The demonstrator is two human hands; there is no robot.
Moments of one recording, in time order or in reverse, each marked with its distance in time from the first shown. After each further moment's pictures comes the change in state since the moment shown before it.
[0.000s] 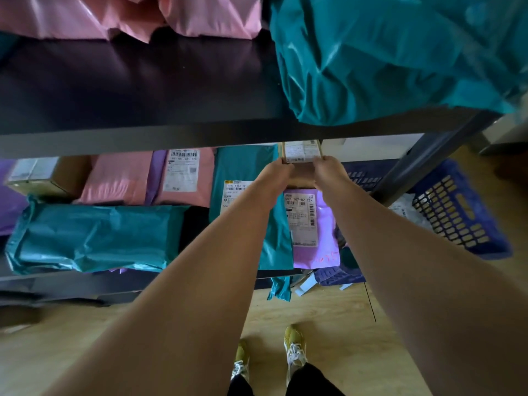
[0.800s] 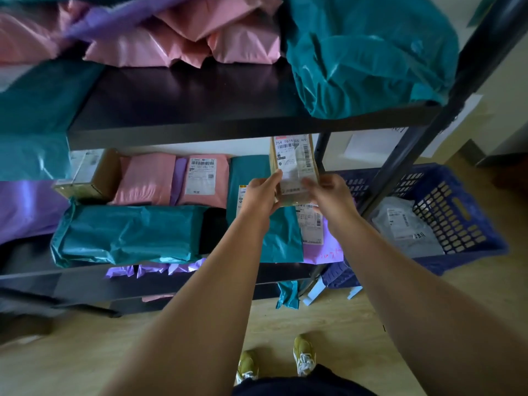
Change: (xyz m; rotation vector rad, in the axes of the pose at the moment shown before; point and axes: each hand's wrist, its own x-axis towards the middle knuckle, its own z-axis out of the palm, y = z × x) left_hand -0.077 -0.025 -0.038 -0.323 0.122 0.003; right_hand -0.085 0.035 -0.008 0.161 -0.094 -0.200
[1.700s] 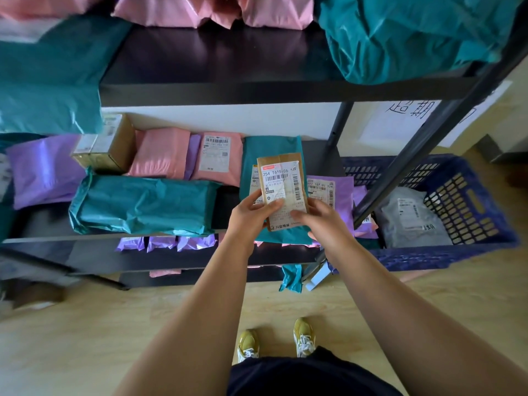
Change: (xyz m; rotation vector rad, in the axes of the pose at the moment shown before) left_hand -0.032 -0.071 -0.065 0.081 0.043 0.047; right_hand -0.070 0.044 0.026 0.070 -0.258 0.094
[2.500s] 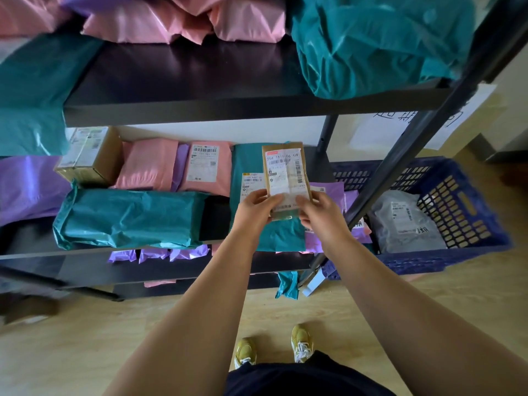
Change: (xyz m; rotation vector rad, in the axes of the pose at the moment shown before) left_hand 0.016 0.021 0.038 0.004 -0.017 0.003; right_hand 0.032 -0.008 -0.020 -0.018 0.146 -0.066
